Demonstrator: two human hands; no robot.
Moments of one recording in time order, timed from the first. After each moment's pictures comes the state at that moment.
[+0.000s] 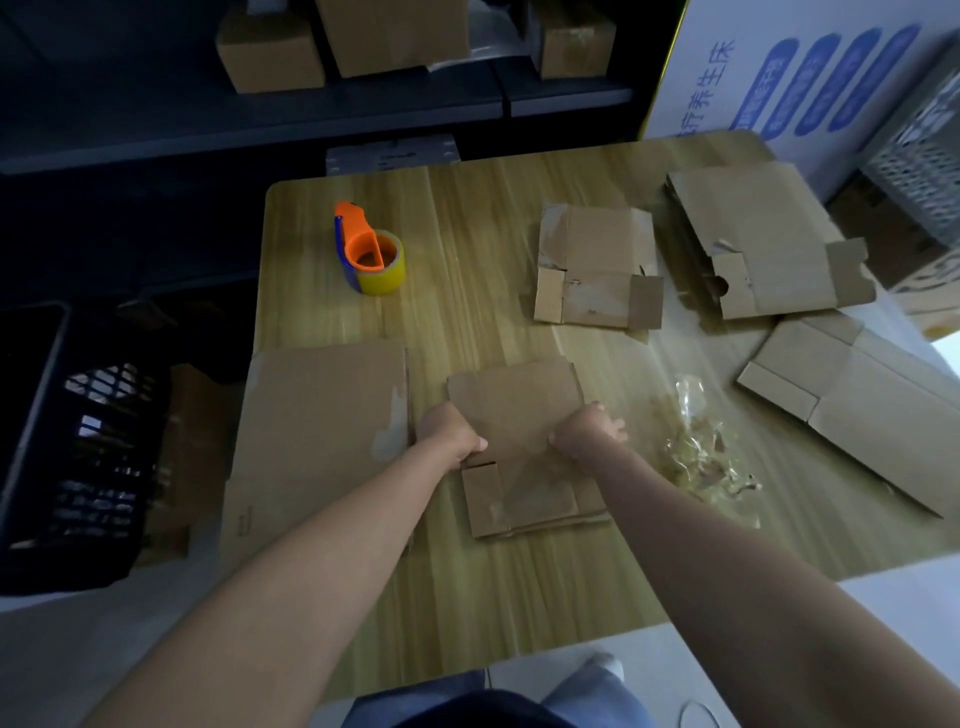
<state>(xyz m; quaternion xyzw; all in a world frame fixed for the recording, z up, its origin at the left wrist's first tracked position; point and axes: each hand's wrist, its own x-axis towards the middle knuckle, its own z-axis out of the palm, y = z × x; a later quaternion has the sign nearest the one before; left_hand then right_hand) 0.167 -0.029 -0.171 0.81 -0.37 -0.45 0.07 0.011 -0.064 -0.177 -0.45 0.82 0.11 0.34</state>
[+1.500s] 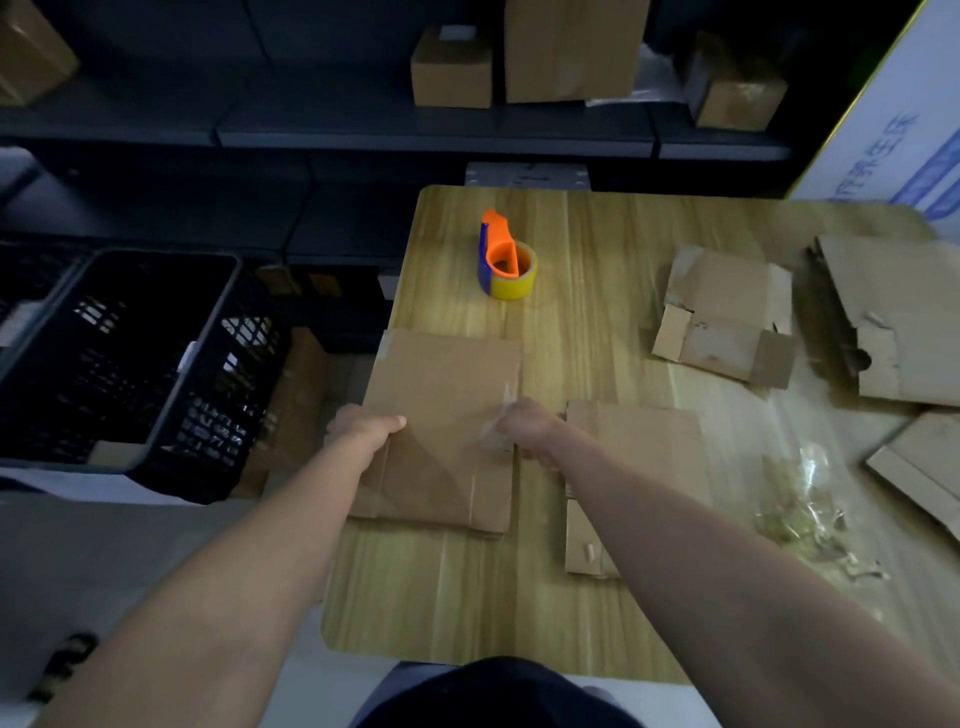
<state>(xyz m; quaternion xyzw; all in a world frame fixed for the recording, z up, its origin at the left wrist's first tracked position) 0.375 0.058 -0.172 0.89 -0.10 -0.38 0.24 0.179 -0.029 -0.138 -0.57 0.59 0.05 0.57</state>
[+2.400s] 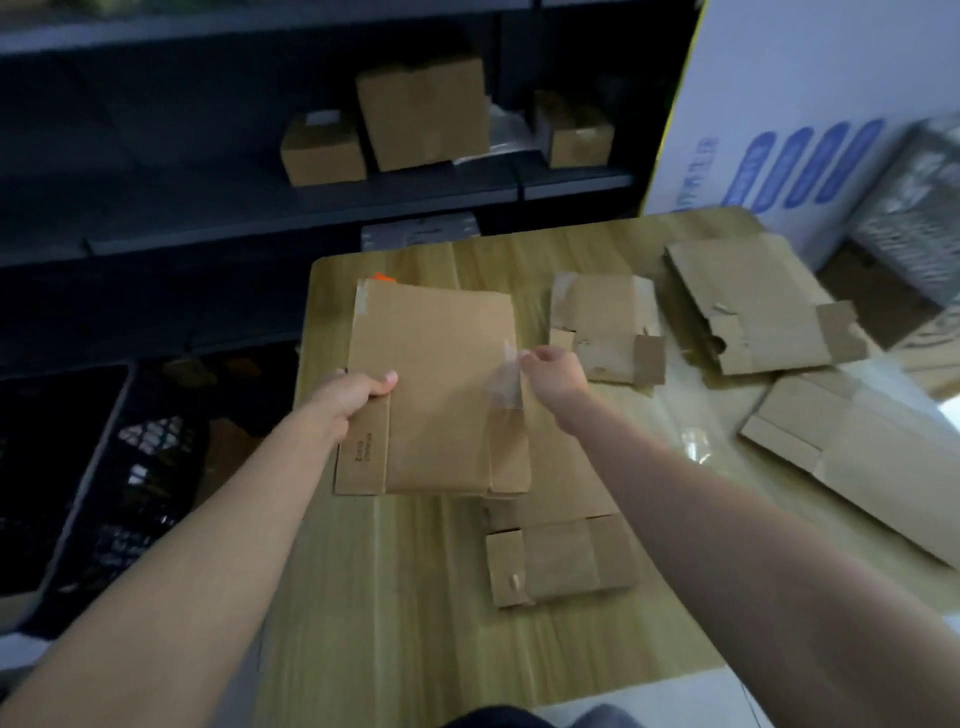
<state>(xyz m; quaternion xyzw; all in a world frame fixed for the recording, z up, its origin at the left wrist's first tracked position) 0.302 -0.048 -0.062 0.75 -0.21 -0.51 0.36 0.065 -0.108 -0.071 -0.50 0.65 -0.27 0.50</state>
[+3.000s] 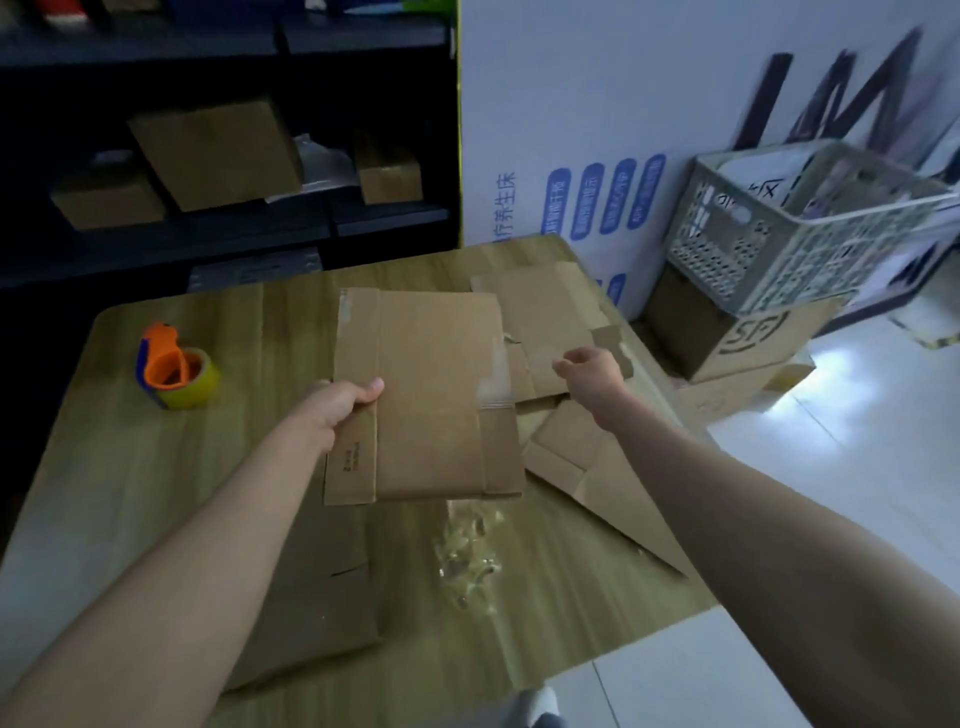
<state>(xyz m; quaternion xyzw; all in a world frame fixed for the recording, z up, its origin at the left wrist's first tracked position) 0.020 -0.149 -0.059 0.72 -0.25 -0.55 0.35 -0.285 -0.190 -0.051 -0.48 0.73 -0.29 0.40</state>
